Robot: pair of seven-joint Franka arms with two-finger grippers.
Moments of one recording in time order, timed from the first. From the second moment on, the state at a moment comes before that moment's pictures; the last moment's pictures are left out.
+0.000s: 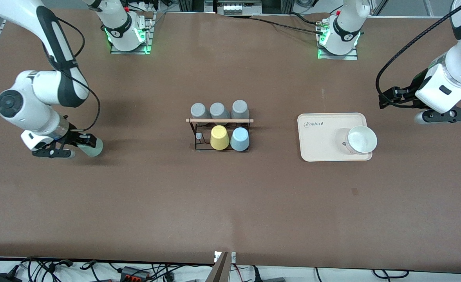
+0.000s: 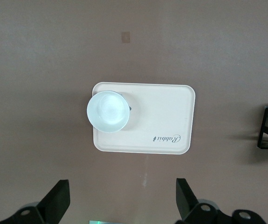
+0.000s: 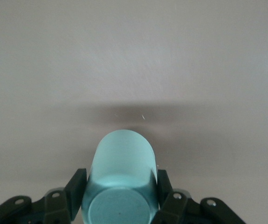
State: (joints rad) left arm 0.01 0.09 -0.12 -1.54 0.02 1.51 -0.20; right arm 0.02 0.29 -0.05 -1.97 -0.02 2.27 -0.01
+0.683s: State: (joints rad) left arm 0.02 0.08 -0.11 -1.54 0.02 1.50 -0.20; right arm 0.31 0.36 -0.03 -1.63 -0.02 2.04 0.12
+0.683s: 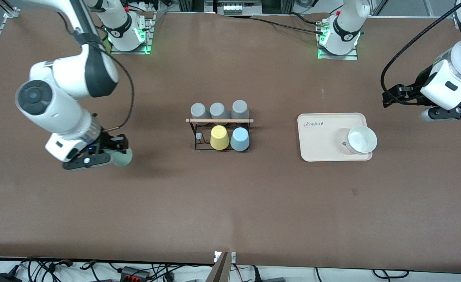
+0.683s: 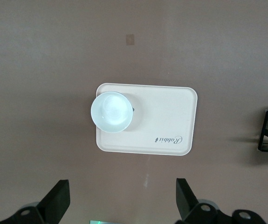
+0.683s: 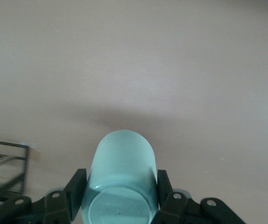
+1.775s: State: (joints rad) left arm 0.03 0.07 -0.11 -1.54 0.01 1.49 -0.13; right arm 0.65 0.50 -0.03 -1.49 -0.02 2.04 0.68
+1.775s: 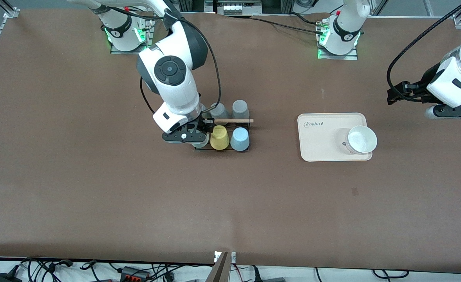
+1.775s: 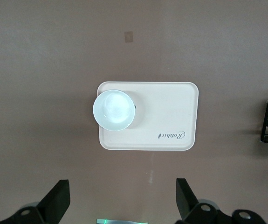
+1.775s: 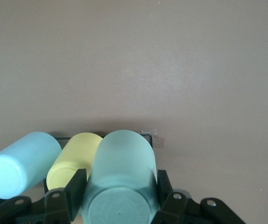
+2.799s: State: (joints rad) left arm 0.04 0.07 -0.11 -1.54 0.01 1.49 -0.13; right arm 0.65 0.60 -0.04 -1.49 0.03 2.04 0.74
